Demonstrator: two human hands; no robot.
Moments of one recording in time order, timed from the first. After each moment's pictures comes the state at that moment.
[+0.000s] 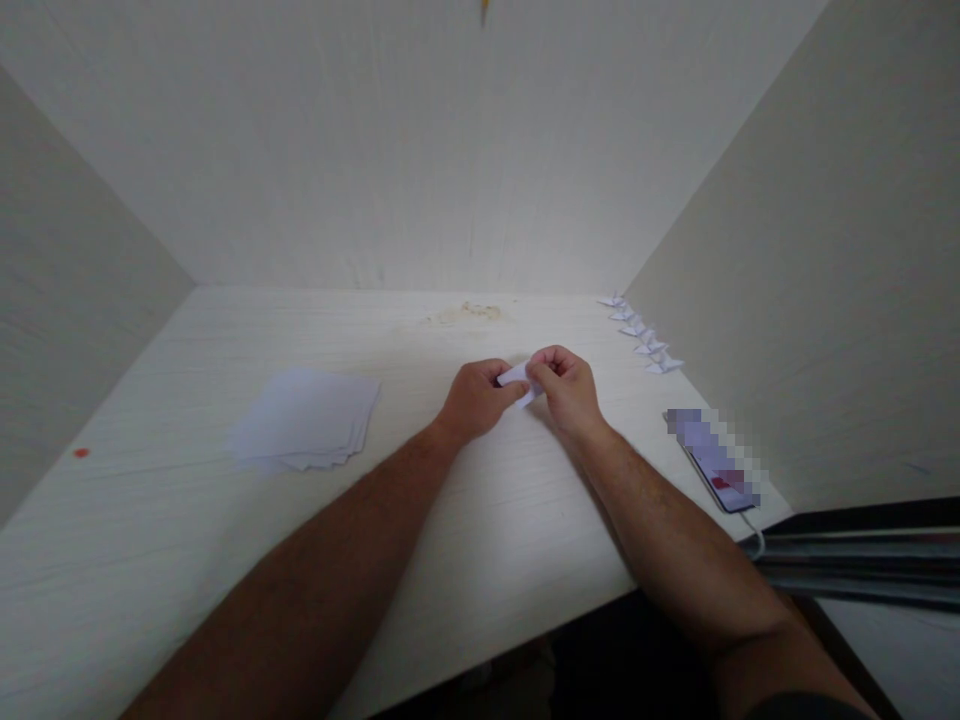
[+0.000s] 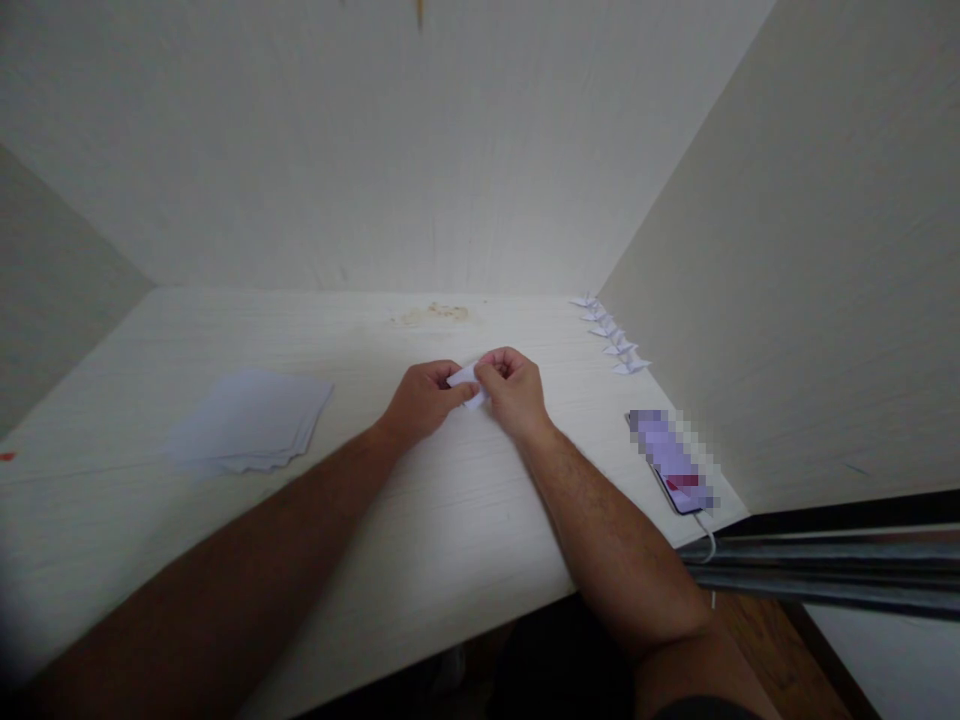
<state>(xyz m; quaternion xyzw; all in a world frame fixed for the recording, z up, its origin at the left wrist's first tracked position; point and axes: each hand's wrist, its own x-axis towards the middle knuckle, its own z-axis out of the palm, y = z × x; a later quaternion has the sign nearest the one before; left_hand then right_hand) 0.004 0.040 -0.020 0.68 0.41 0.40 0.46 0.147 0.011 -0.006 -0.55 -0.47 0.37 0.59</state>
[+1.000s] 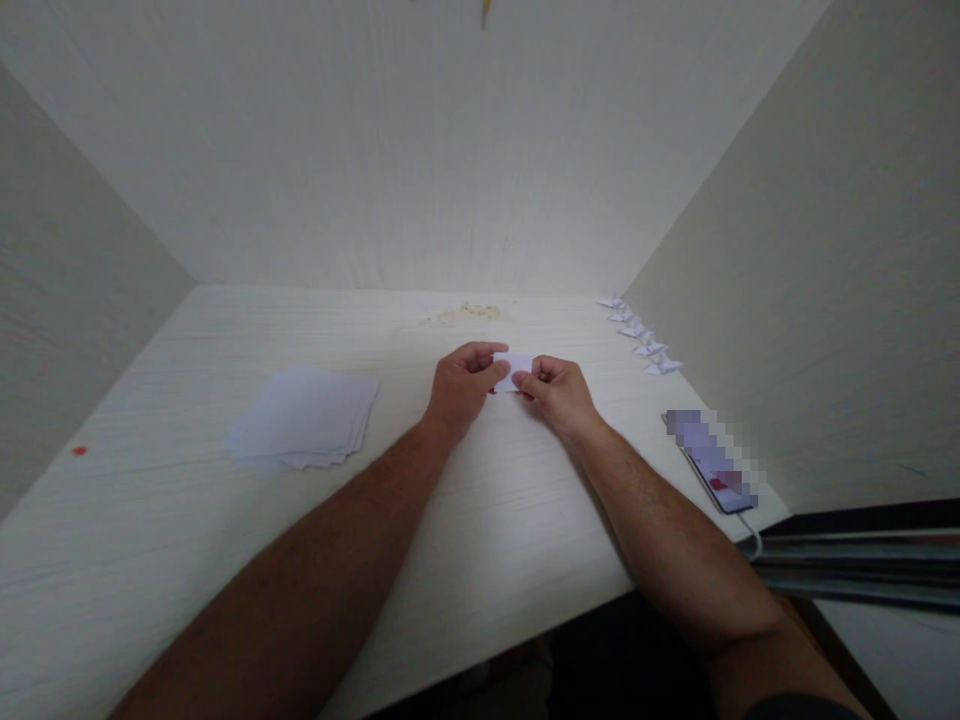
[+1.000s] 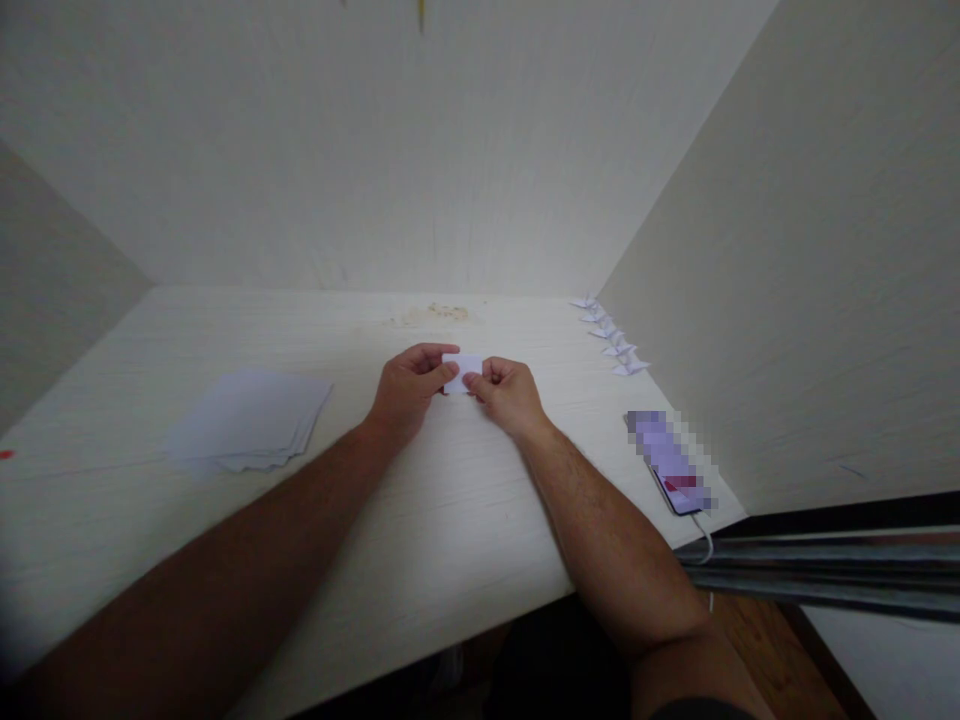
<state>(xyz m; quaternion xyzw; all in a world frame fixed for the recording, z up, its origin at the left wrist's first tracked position) 0.005 0.047 -0.025 0.49 0.35 0.55 0.57 0.155 0.015 -0.018 -0.56 -0.53 0.40 0.49</state>
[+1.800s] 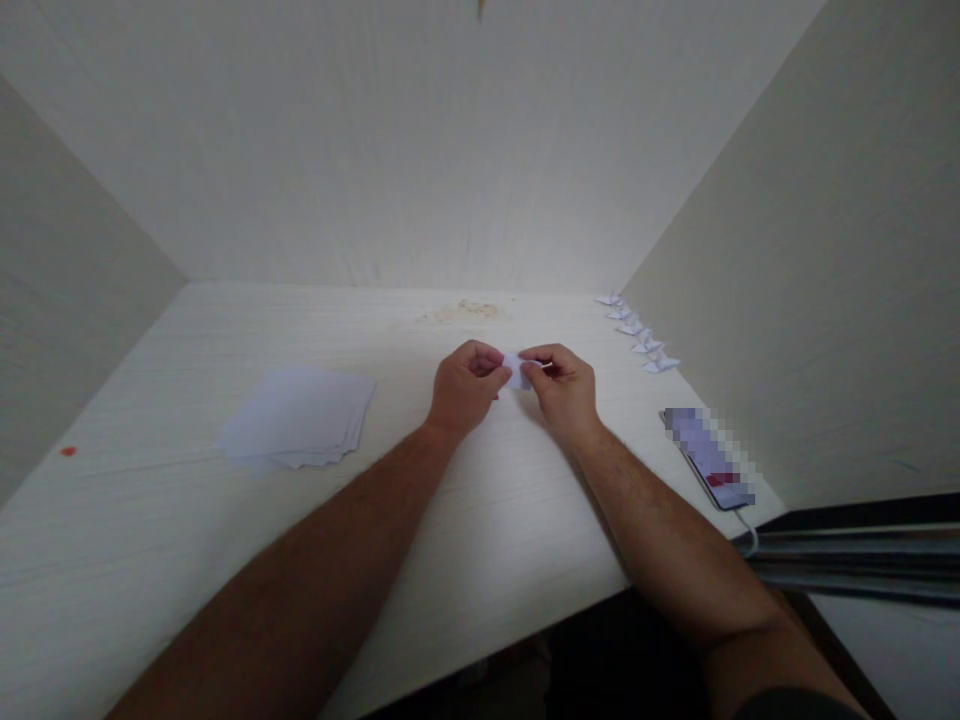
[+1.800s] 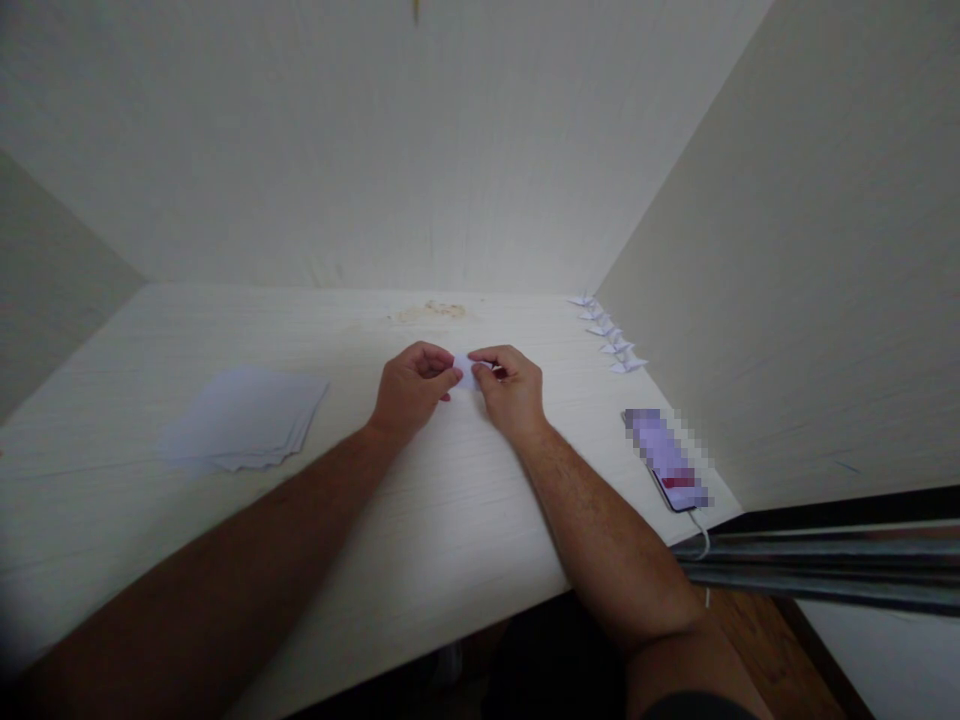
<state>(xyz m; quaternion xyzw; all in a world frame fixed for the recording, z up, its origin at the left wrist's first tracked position) 0.008 0.042 -0.021 0.55 0.40 0.53 0.51 0.157 0.013 -0.020 -0.56 -0.59 0.19 0.55</state>
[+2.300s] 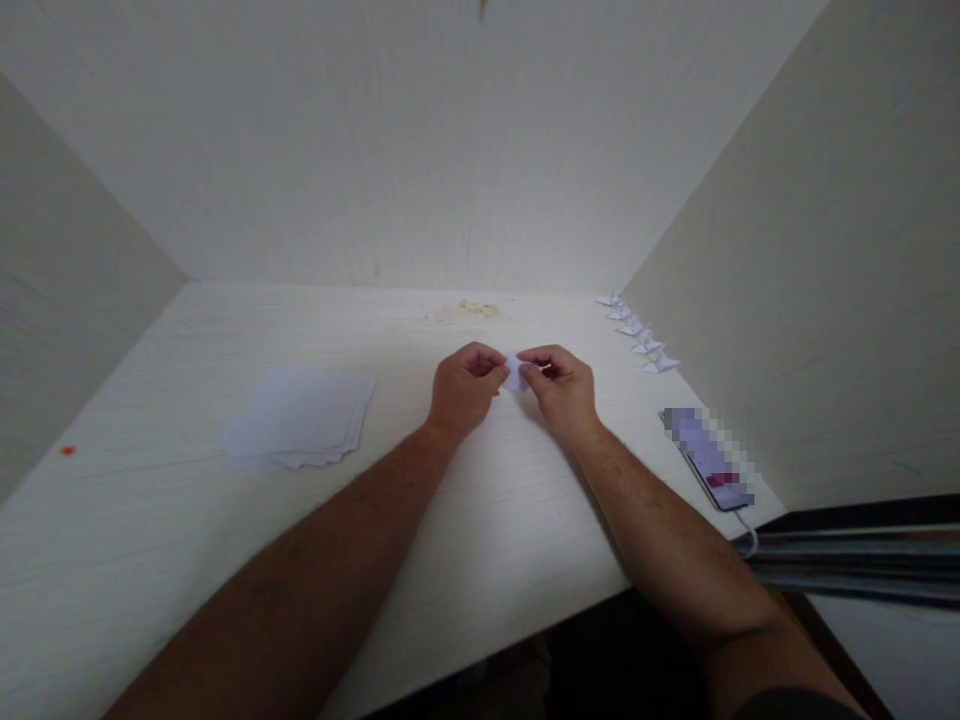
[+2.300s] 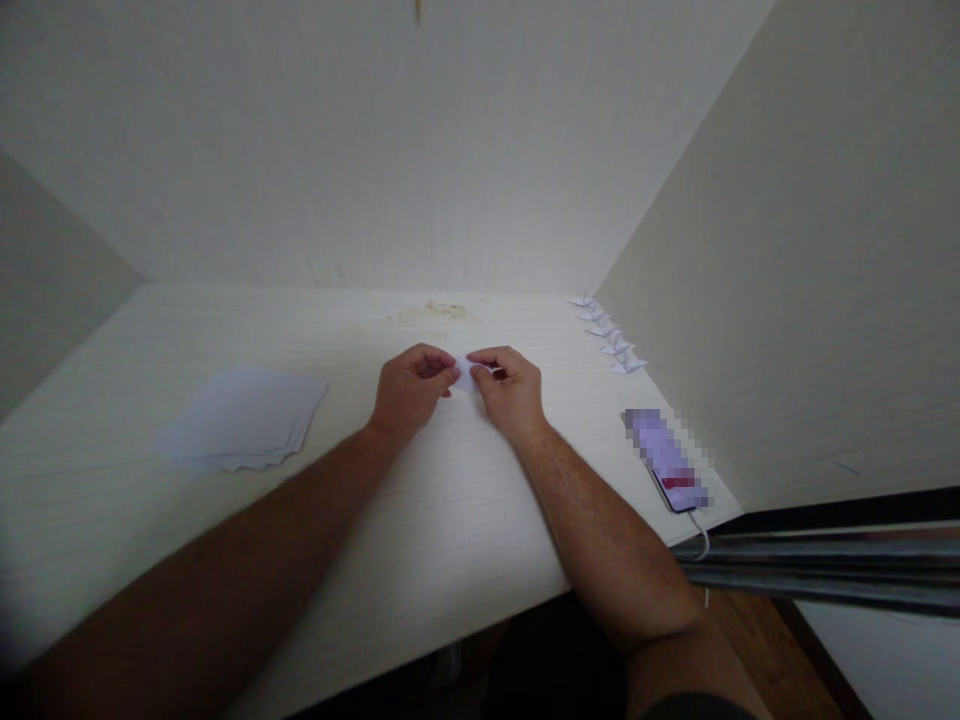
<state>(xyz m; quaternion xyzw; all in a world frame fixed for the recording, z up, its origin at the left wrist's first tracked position) 0.008 0.043 -0.024 0.55 0.40 0.54 0.50 0.156 0.011 -0.017 -0.57 -0.59 0.20 0.54</state>
